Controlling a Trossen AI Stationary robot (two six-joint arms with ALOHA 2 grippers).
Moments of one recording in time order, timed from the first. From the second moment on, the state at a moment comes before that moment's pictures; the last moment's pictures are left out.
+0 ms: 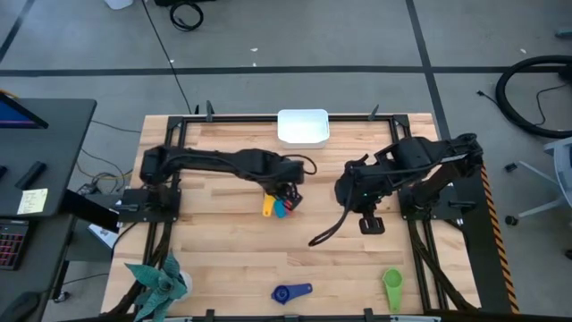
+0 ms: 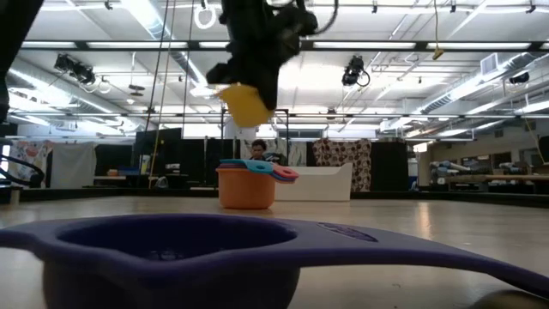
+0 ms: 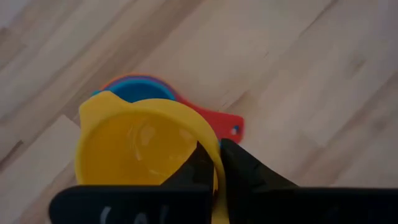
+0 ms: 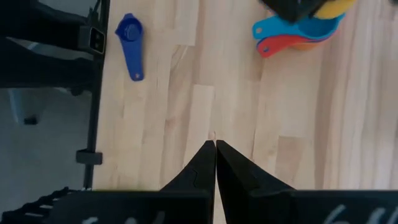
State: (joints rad) left arm 0.00 1.92 1.71 -1.01 -0.07 -0.77; right arm 0.34 1.61 2.02 -1.57 -0.04 0.26
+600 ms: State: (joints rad) left arm 0.08 2.08 1.71 -1.05 0.04 -0.69; right arm 0.39 1.61 2.02 -1.57 -0.04 0.30
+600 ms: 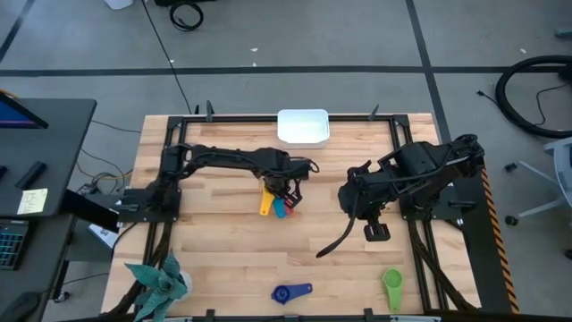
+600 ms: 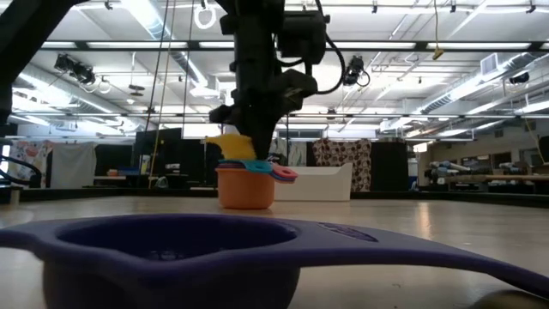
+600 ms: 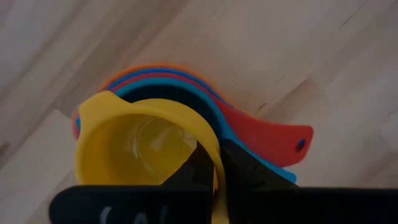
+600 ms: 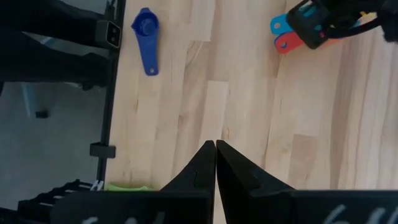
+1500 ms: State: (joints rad) left arm 0.13 2.08 1.80 -1.14 0.22 -0.50; right arm 0.39 1.61 2.02 -1.57 -0.04 0.30
